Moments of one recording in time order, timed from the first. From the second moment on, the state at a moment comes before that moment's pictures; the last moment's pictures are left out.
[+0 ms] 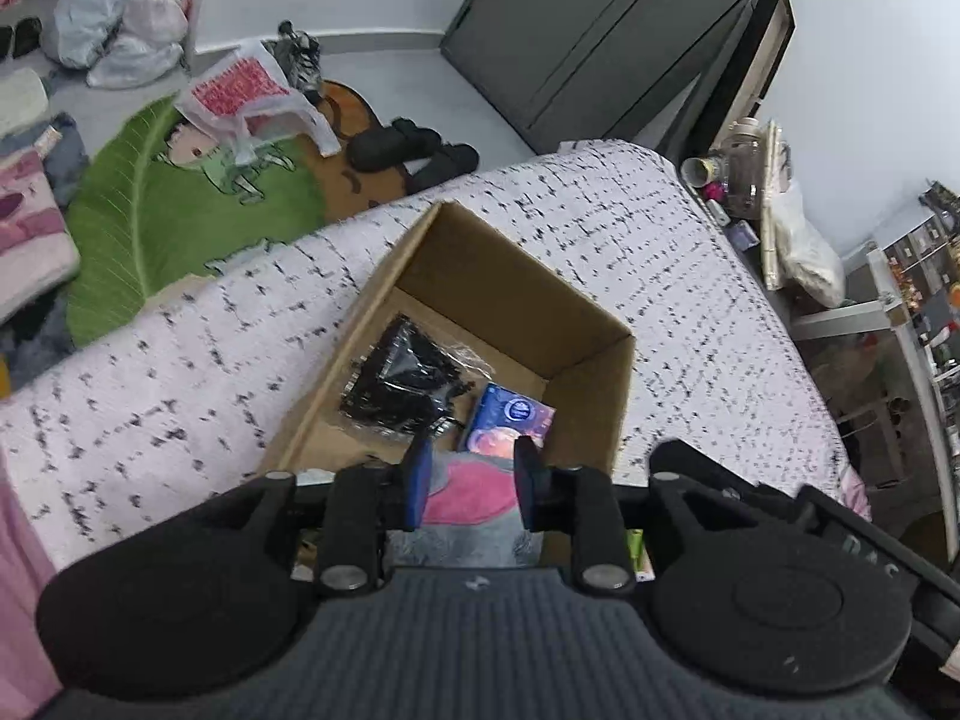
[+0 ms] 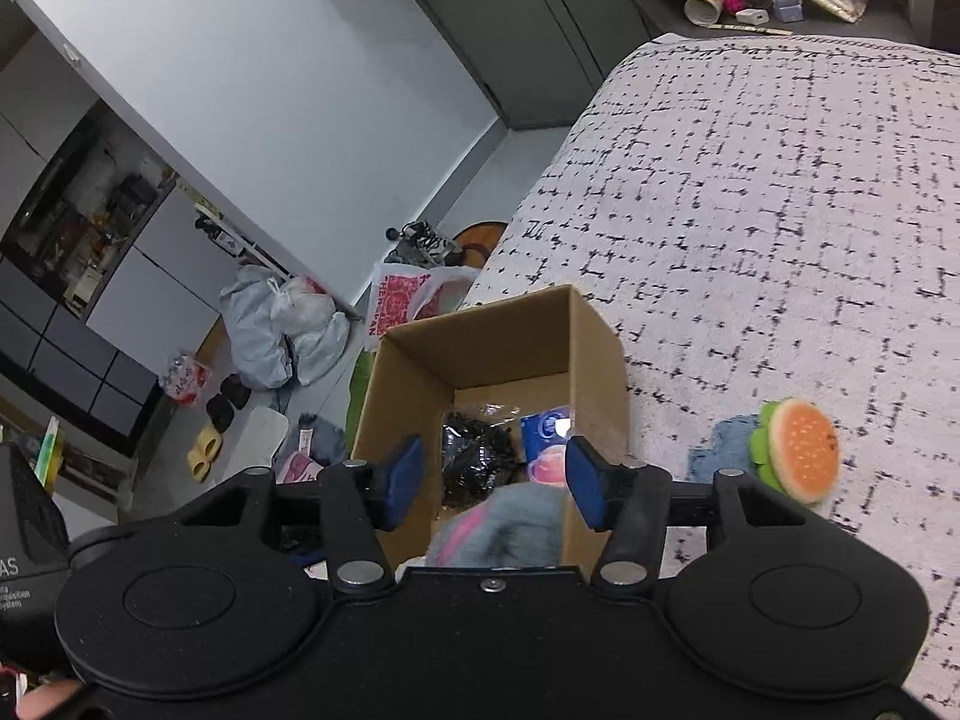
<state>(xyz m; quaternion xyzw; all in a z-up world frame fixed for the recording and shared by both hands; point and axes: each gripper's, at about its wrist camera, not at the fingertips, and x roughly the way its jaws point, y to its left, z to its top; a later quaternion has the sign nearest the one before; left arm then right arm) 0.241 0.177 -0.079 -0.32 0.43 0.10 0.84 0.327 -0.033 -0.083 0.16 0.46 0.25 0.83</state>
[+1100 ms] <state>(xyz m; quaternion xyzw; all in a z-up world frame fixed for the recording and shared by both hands) 0.220 0.091 -0.046 -0.18 0.43 0.15 0.87 0.308 -0.150 -0.067 0.13 0.42 0.24 0.86</state>
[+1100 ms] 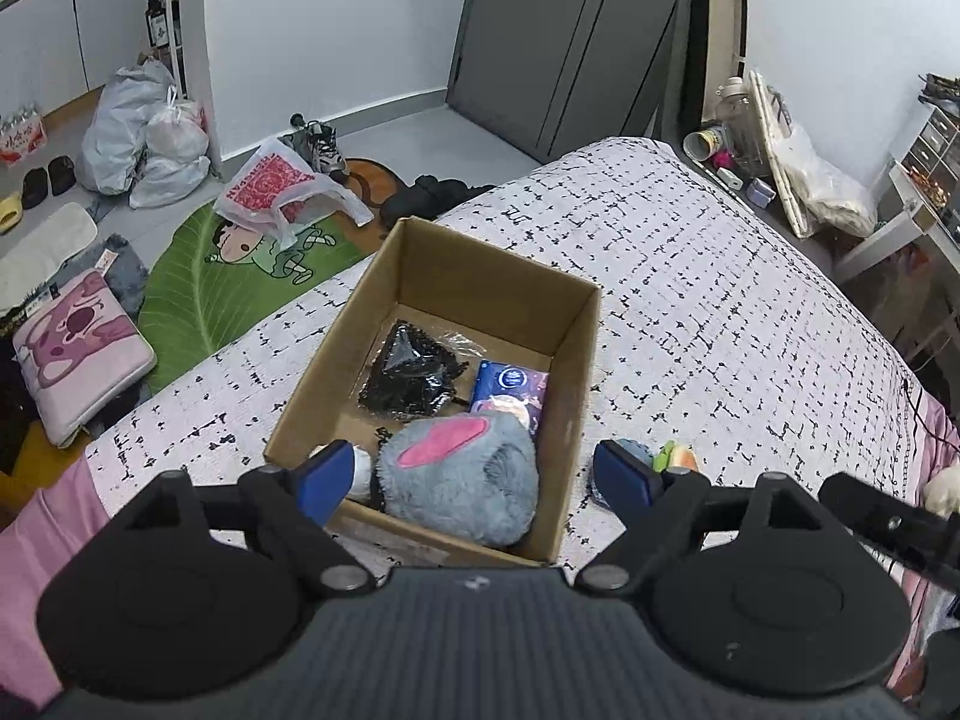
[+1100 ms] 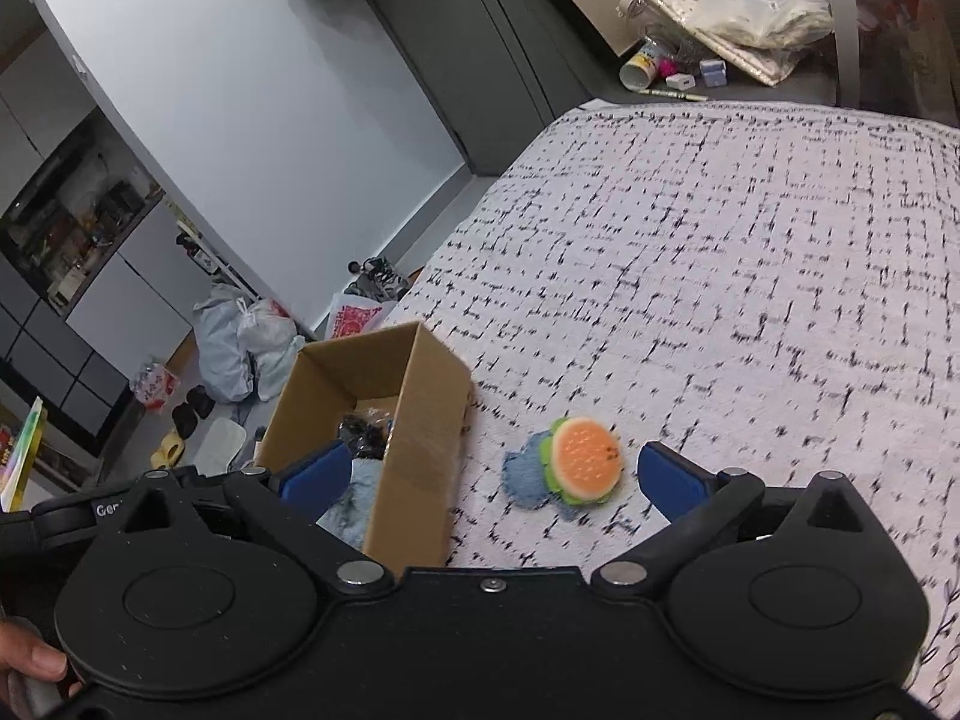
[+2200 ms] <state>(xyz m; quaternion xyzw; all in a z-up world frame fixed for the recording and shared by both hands) 0.252 -0.009 -0.065 -0.18 0.41 0.13 0.88 0.357 -0.230 -0.122 0.23 0.45 0.27 0.82</state>
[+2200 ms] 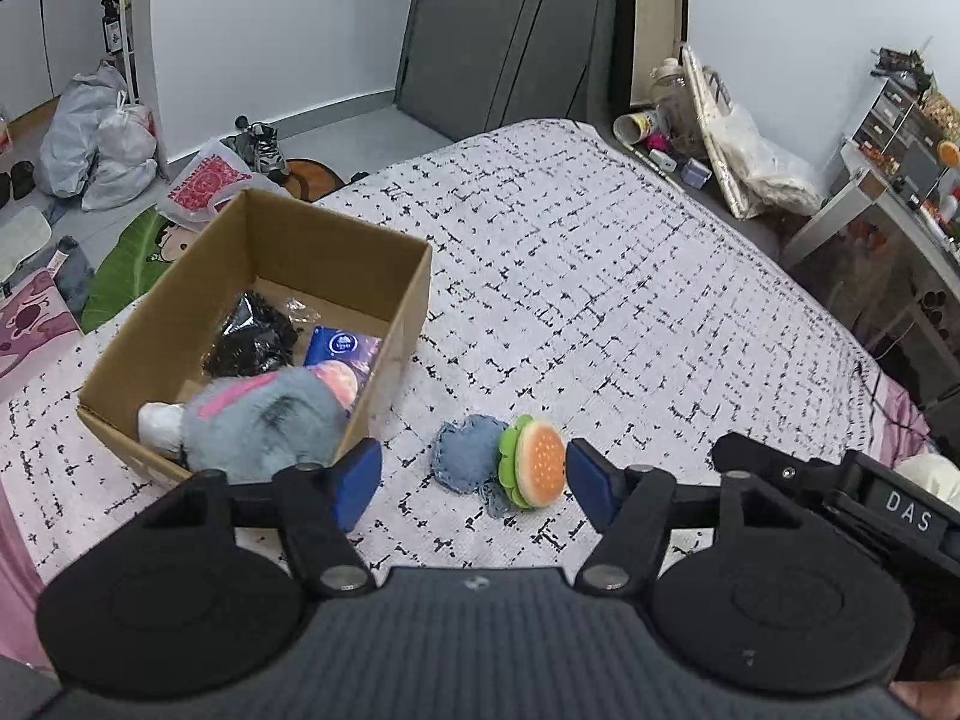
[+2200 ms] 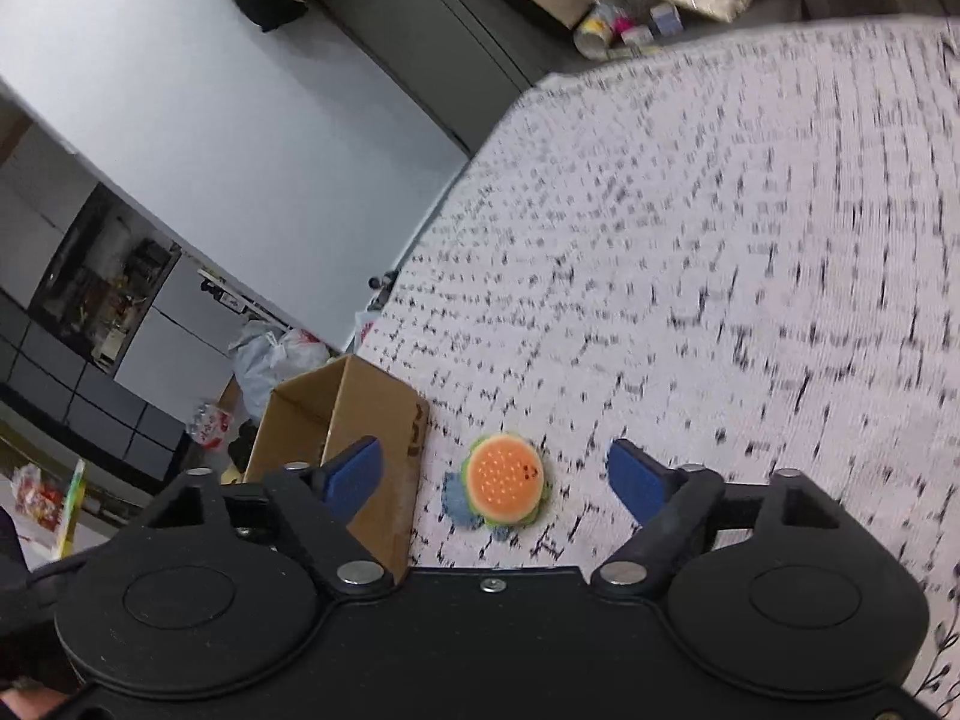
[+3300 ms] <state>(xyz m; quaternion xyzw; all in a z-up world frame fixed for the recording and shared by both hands) 0.293 -0.007 -0.129 -0.30 0.42 0.18 0.84 0.391 -0.200 -0.223 0.35 0.53 0.25 0.73</state>
